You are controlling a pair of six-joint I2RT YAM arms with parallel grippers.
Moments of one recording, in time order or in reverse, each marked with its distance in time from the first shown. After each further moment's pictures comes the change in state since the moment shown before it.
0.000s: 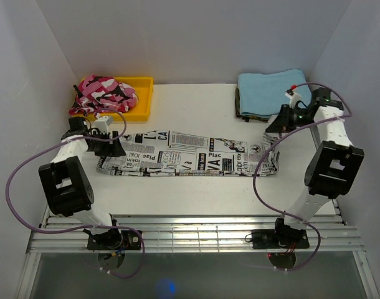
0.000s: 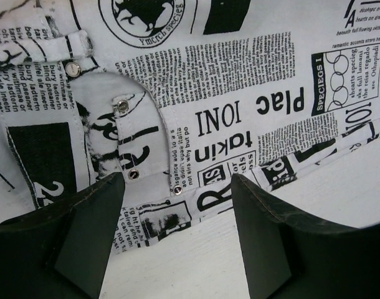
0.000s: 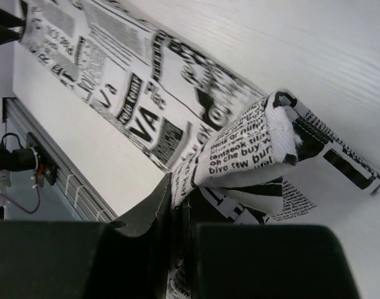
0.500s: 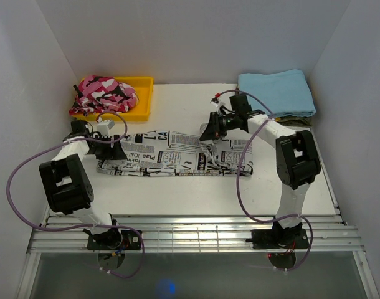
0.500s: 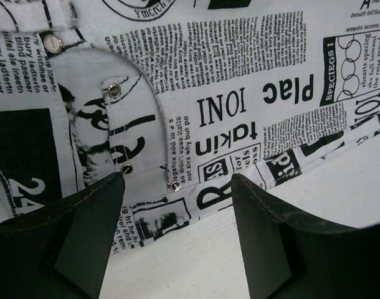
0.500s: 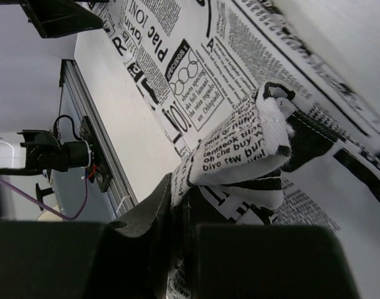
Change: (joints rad) left arm 0.001 0.022 -0.035 0.009 -0.005 0.000; right arm 0.666 0.124 -0.126 0.708 -0.006 0.645
